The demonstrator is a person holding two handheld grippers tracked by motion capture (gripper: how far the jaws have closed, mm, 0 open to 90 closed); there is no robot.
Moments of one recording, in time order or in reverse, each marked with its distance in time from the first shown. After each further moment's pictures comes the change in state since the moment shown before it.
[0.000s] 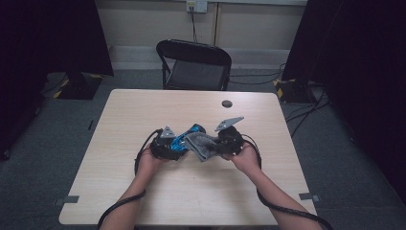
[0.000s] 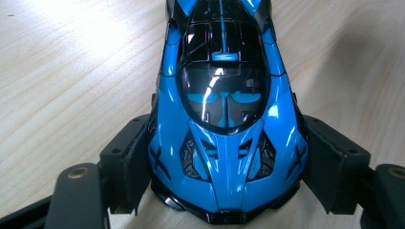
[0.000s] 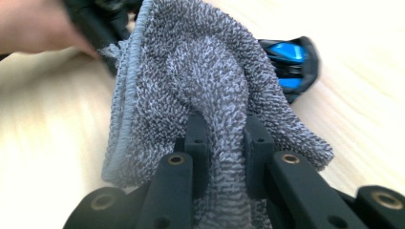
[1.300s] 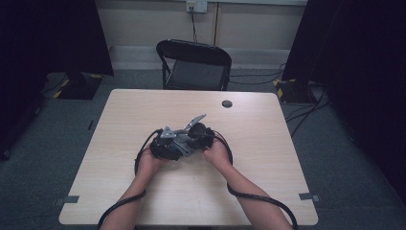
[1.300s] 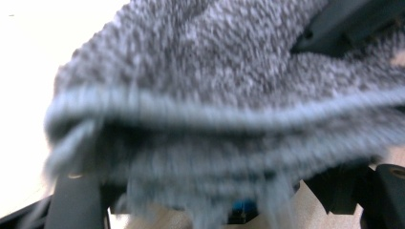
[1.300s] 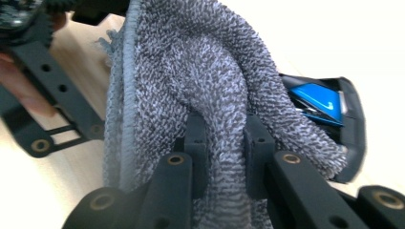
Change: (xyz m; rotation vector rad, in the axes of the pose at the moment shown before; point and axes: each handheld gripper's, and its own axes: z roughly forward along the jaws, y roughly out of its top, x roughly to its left) left arm 0.000 0.000 0.000 -0.002 0.001 0.000; right arm 0.021 0.042 0.085 0.147 -0.138 -0.086
